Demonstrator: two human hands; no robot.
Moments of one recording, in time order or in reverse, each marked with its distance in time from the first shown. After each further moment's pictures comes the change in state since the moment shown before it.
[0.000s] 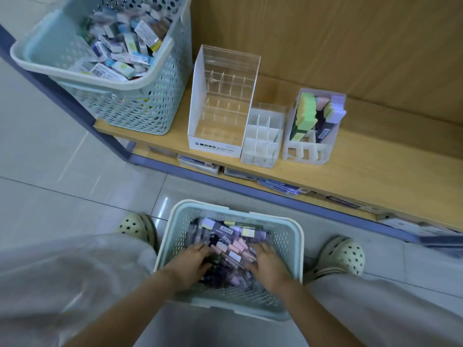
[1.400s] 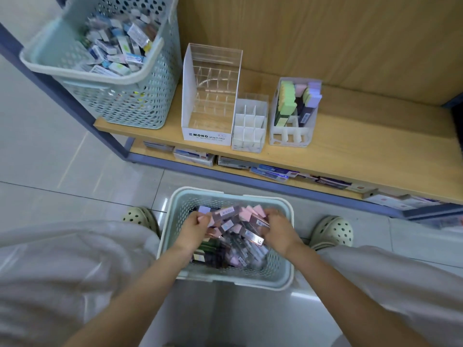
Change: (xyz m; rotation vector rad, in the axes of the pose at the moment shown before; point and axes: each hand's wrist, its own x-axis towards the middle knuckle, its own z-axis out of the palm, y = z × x) left_hand -0.013 0.059 -0.039 -1.119 0.370 -0.377; right_hand -0.032 -0.011 -0.058 0.280 0.168 0.159
